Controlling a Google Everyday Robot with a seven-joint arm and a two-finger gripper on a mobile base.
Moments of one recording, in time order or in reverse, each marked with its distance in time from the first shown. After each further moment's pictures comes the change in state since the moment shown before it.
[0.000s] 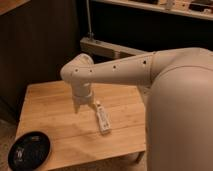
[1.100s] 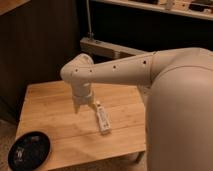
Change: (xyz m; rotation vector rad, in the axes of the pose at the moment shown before) arm 0.000 0.000 0.000 0.000 0.000 0.000
